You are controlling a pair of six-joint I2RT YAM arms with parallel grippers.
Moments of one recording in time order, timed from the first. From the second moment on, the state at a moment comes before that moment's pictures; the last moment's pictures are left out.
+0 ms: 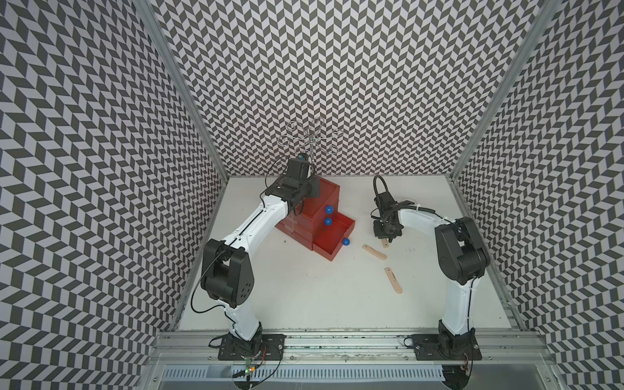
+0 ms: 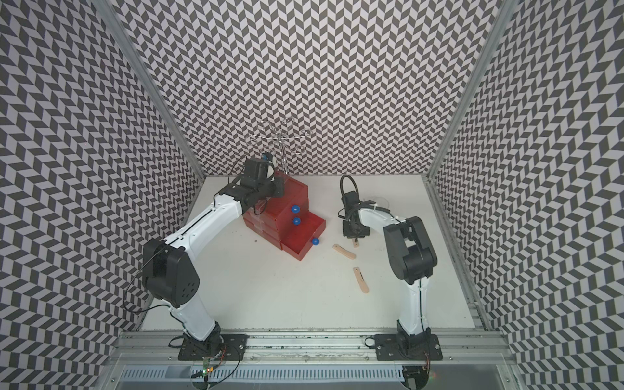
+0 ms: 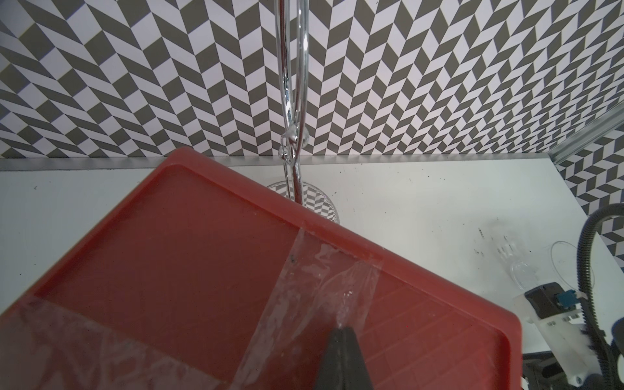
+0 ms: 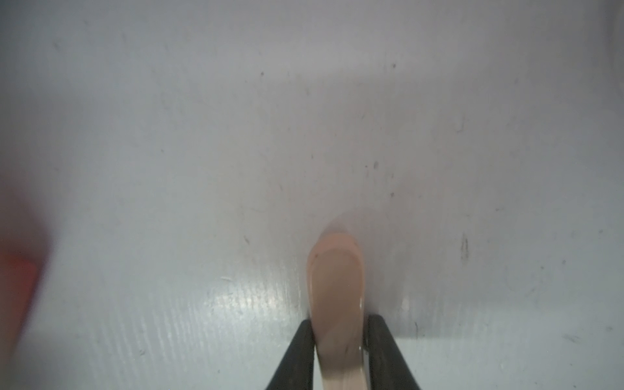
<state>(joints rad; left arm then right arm) -0.39 1.77 1.58 -0.46 -0.04 -0.28 0.35 2.01 1.39 -0.70 0.07 0.33</state>
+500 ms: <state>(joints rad) -0.39 1.77 1.58 -0.46 -0.04 -0.28 0.35 1.97 1.34 -0.65 0.03 0.33</state>
